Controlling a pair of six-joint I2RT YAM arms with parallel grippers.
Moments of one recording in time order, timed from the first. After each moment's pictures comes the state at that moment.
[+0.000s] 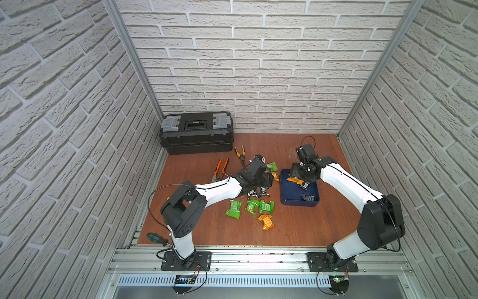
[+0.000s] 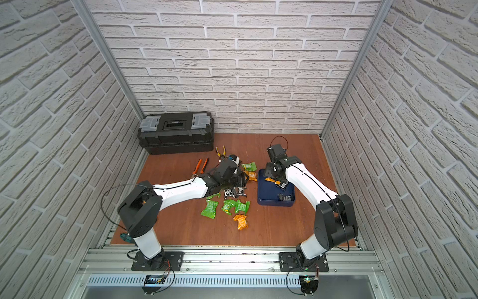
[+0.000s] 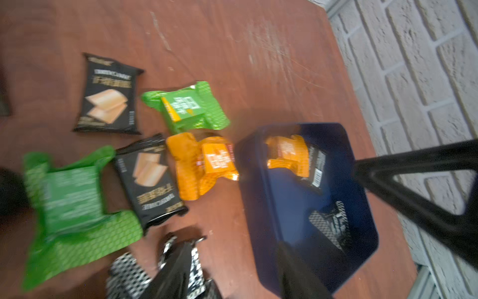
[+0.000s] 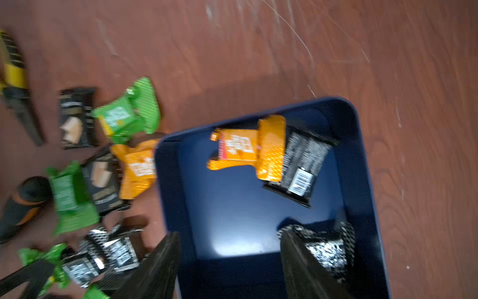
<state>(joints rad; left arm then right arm) -0.85 1.81 1.19 -0.06 0.03 -0.66 0.25 1.55 1.16 -0.80 0.15 0.61</state>
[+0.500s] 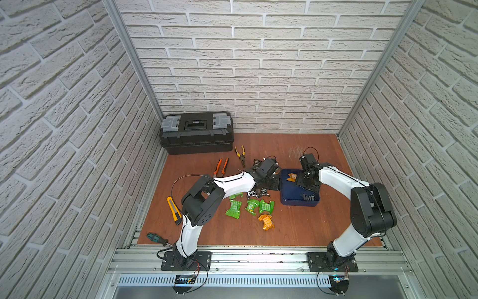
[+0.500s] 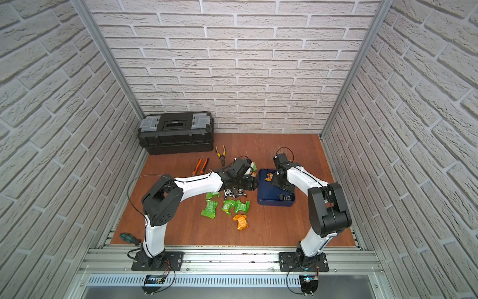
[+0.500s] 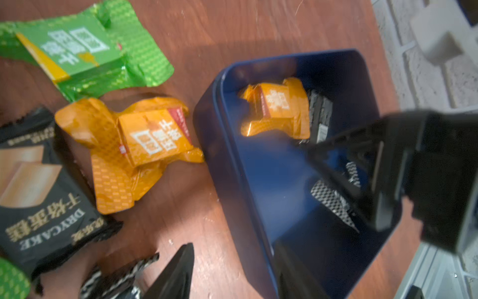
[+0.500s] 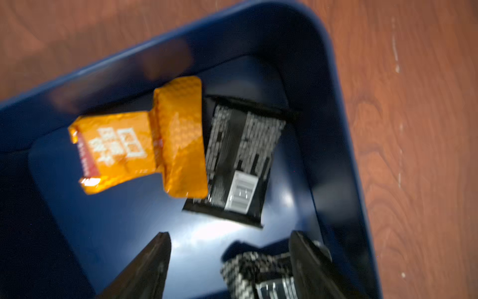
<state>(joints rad) -0.87 2.00 1.39 -0.25 0.16 -0.57 0.16 1.69 1.05 -0.71 0.16 0.60</state>
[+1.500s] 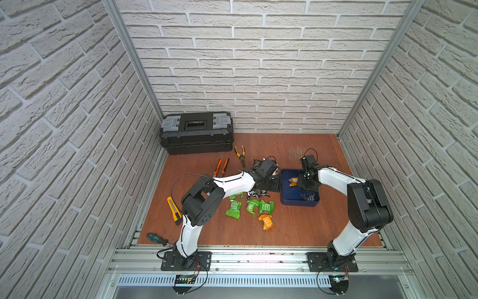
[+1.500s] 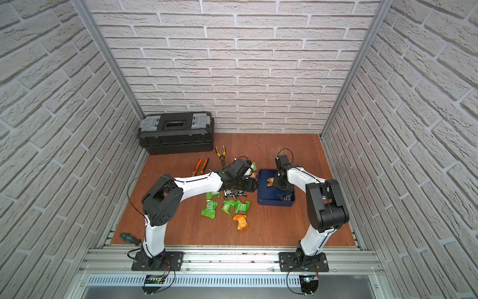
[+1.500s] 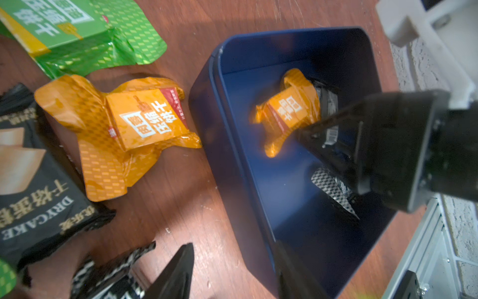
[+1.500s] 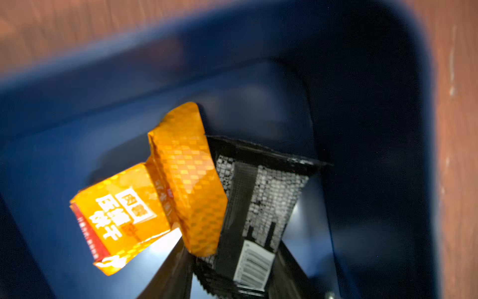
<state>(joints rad) -0.87 2.00 1.38 -0.26 0.20 -0.57 0.13 1.70 1.00 -0.65 0.11 0.50</state>
